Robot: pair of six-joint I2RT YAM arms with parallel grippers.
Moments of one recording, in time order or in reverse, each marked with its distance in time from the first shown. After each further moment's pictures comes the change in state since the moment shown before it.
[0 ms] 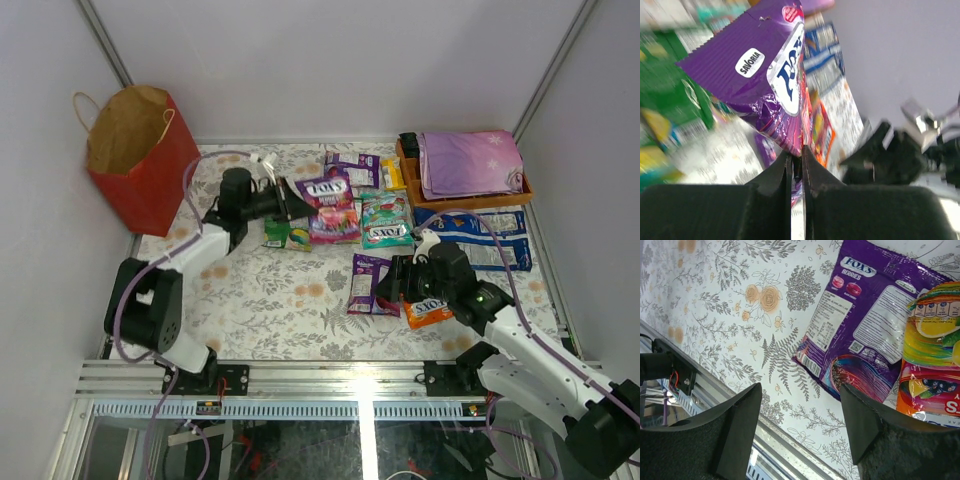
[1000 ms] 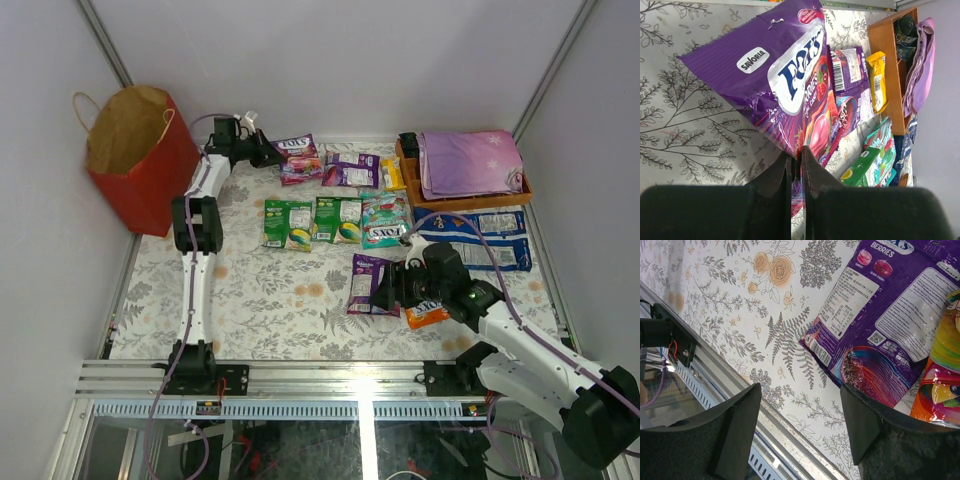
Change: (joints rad) left arm 0.351 1.282 1.654 -0.679 0.118 0.232; right arm 0.000 0.062 -0.019 0.029 -0.136 -0.076
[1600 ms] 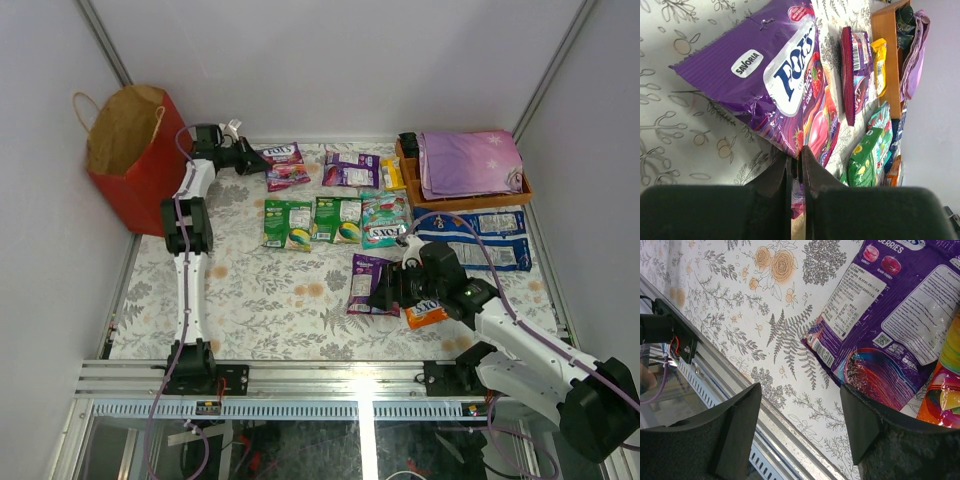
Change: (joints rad) left arm 0.089 0.057 0.010 -0.026 0.127 0.040; right arm 0.000 0.047 -0.006 0.033 -0.034 0.000
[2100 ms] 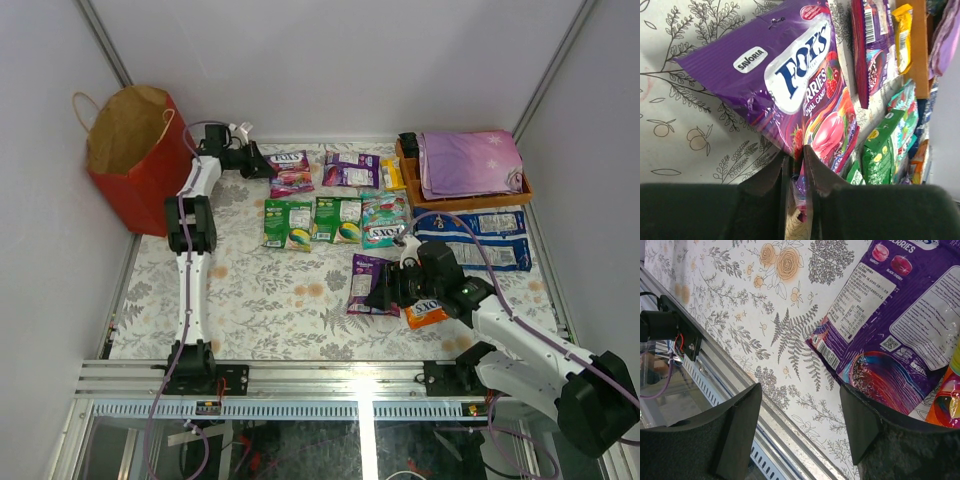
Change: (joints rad) left arm -0.029 -0.038 -0.025 -0.158 -0.026 0.205; right arm 0.000 0.034 0.000 0.031 -0.027 0.004
